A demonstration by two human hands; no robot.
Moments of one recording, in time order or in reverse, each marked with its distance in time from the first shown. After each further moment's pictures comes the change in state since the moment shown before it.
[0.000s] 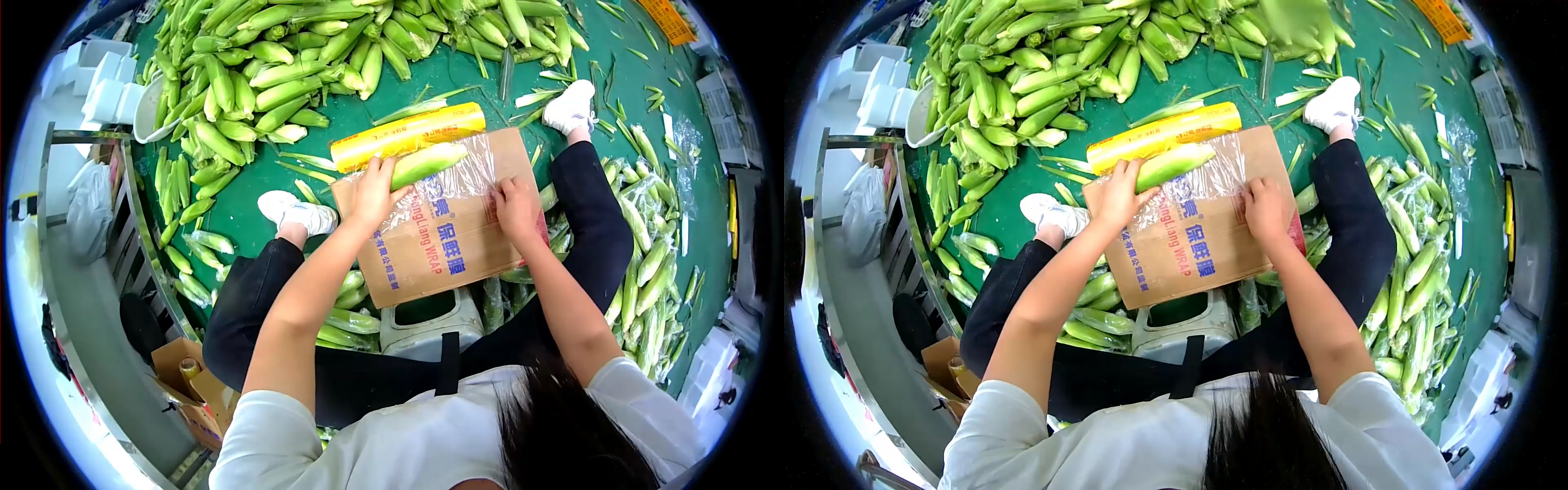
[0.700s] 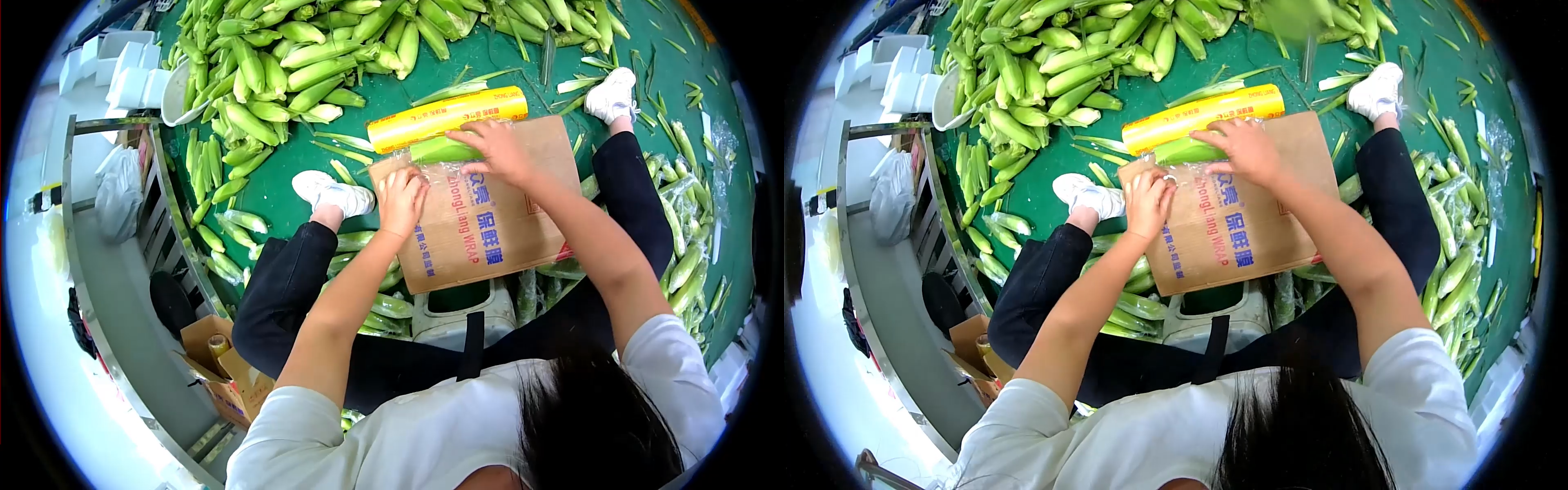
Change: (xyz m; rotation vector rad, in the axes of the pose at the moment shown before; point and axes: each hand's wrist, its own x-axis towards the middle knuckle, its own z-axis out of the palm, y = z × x) left_hand -0.058 -0.027 0.014 0.060 0.171 0.106; right_hand 0.090 -0.084 0.014 0.063 0.038 -0.846
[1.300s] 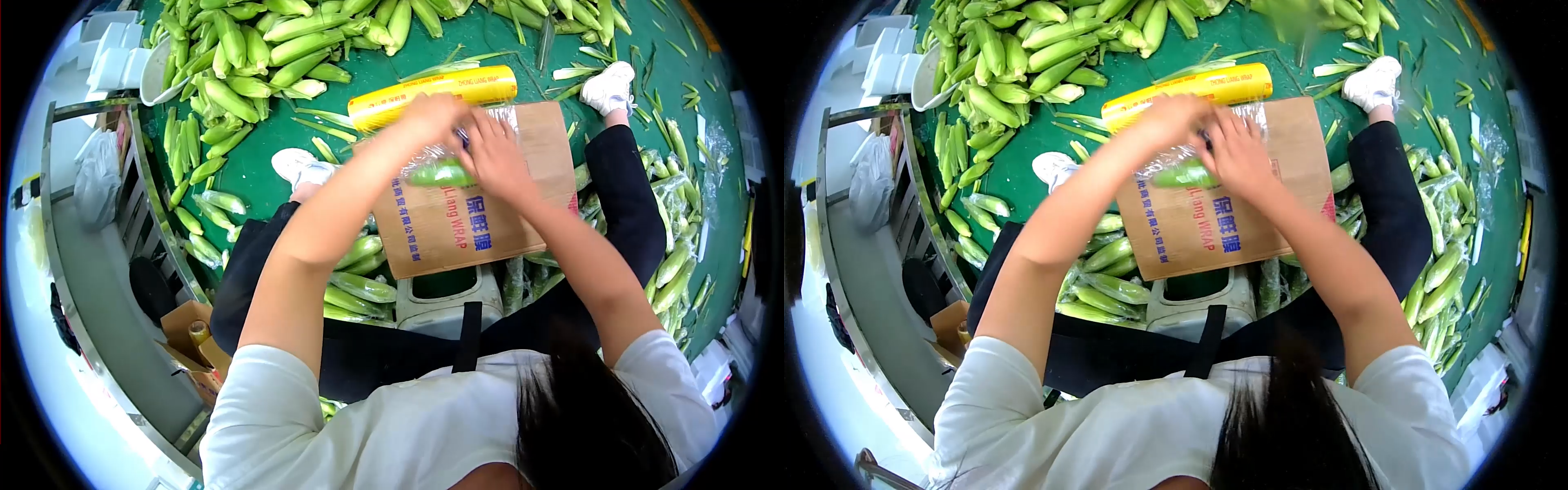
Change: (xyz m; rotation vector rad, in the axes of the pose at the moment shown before) left_hand 0.159 0.028 -0.002 0.113 -0.616 0.271; right_hand -0.026 -0.041 0.016 -0.155 0.244 0.211
